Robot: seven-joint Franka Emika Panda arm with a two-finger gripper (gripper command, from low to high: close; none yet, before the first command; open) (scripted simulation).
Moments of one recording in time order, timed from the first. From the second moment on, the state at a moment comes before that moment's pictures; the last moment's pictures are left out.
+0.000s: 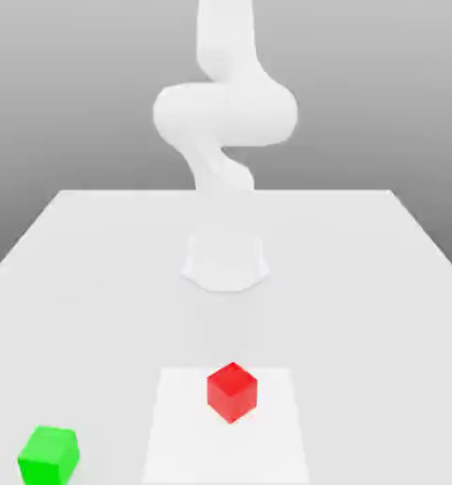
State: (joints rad) arm 0.02 -0.72 -0.02 -2.35 -0.01 2.35 0.74
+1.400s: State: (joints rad) arm 0.06 0.03 -0.11 -2.73 0.02 2.76 0.18
